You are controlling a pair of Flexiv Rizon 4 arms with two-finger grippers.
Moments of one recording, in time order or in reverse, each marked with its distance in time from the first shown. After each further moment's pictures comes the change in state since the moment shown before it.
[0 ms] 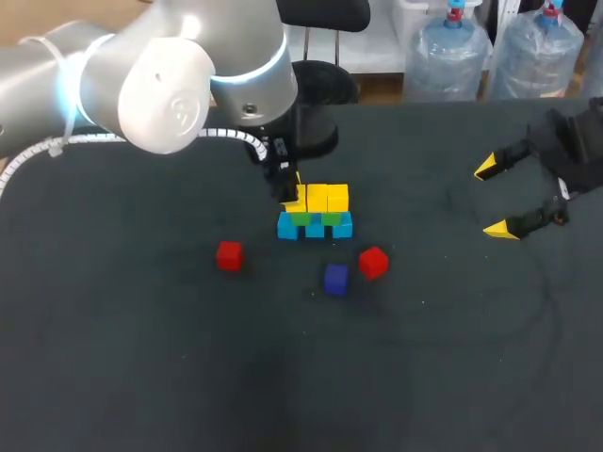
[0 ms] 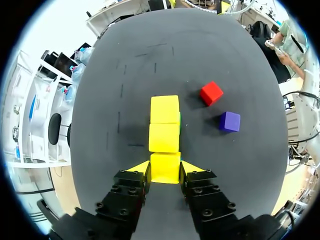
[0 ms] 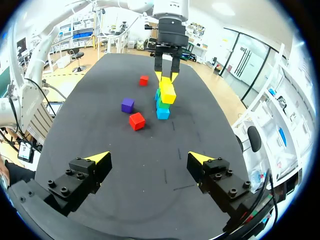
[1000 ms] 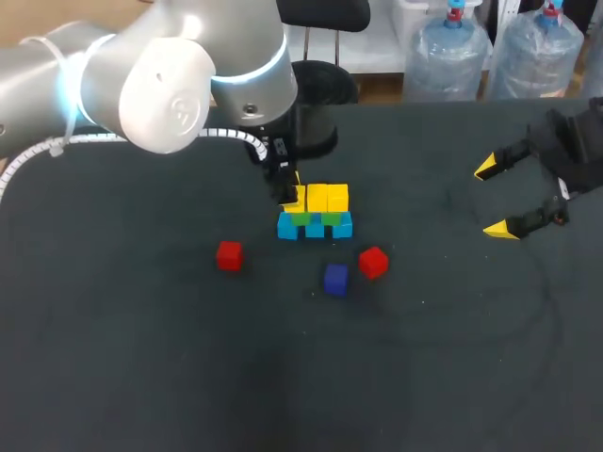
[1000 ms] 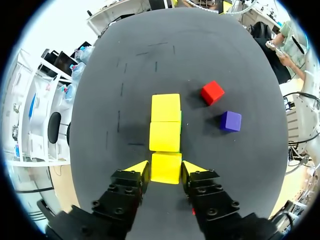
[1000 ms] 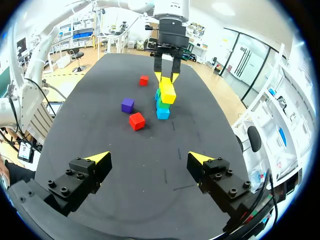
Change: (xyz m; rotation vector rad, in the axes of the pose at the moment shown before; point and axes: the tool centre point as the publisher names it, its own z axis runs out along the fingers) left arm 0.001 0.001 0.002 0.004 0.004 -0.008; right arm 0.000 0.000 0.000 0.000 0.000 0.000
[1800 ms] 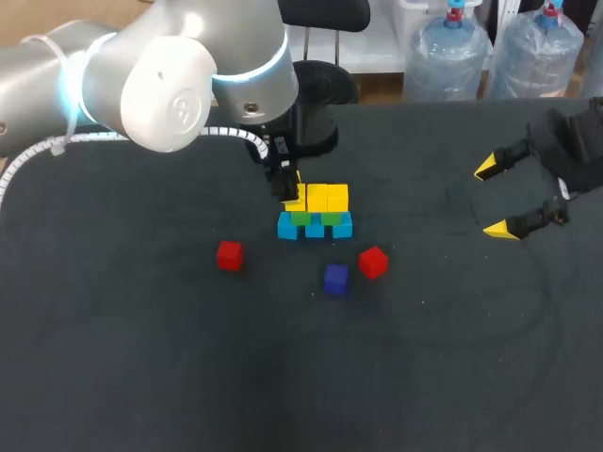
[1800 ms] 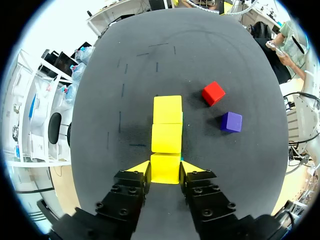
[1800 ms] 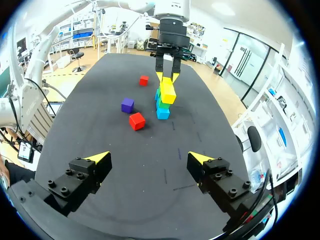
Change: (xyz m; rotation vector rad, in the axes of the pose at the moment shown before) left arm -0.002 0.002 -0.001 -0.003 -0.001 0.003; right arm 0.000 0.000 0.000 0.000 0.000 0.000
